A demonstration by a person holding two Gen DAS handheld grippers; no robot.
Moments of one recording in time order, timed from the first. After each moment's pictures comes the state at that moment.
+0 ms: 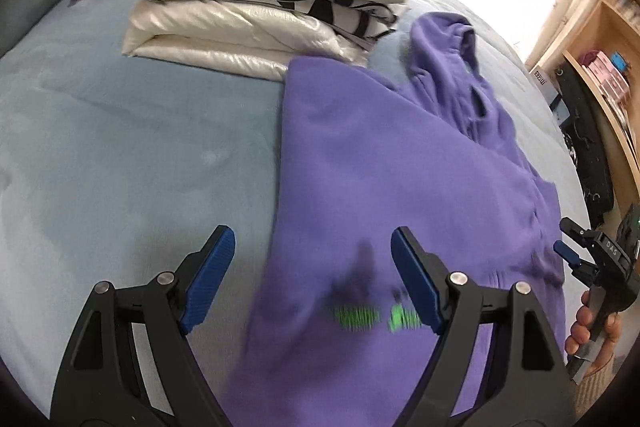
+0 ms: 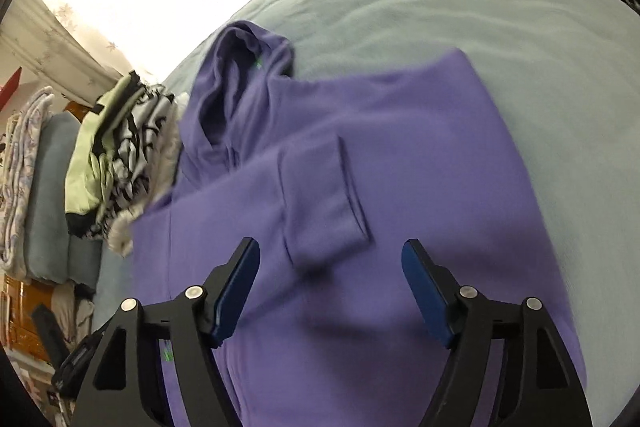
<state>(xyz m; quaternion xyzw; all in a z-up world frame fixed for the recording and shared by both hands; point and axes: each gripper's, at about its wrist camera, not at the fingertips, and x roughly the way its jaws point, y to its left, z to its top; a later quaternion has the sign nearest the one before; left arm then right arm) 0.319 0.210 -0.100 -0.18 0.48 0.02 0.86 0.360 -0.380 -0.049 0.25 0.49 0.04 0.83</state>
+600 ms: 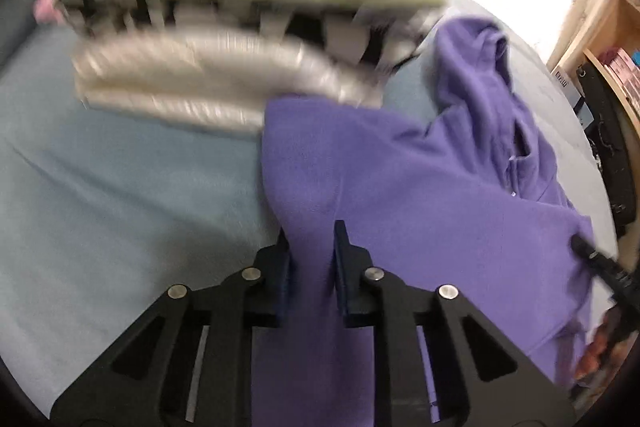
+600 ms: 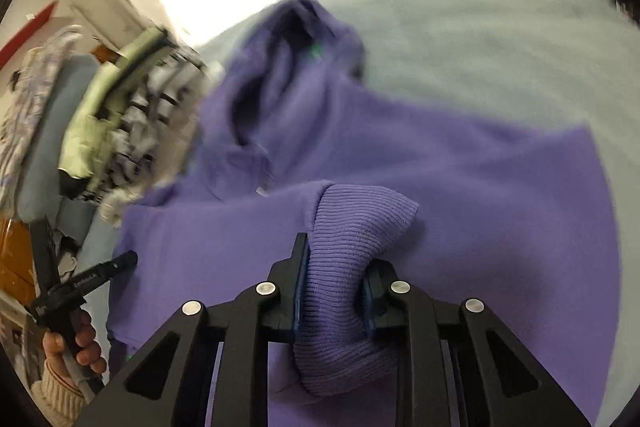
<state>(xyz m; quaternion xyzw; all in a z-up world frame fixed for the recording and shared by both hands) 0.401 0.195 -0.112 -0.13 0.45 0.05 0.88 0.438 -0.316 -0.057 0.16 0.43 0.13 0.88</state>
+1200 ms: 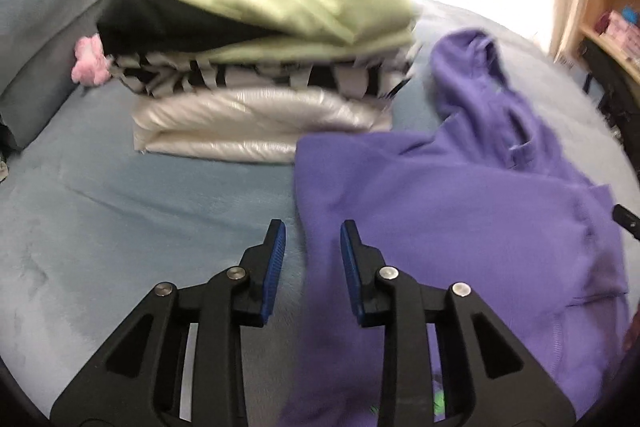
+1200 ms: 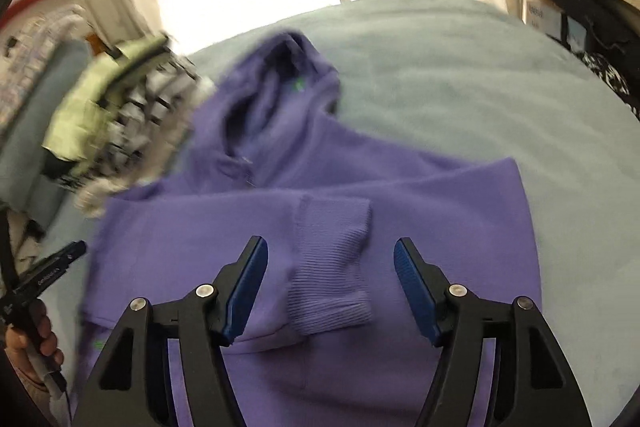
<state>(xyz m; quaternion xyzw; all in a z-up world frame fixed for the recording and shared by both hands) 0.353 0.194 -0.078 -0.06 0.40 0.07 0.91 0.387 -0.314 -0.023 0.08 0.41 0.08 0.90</state>
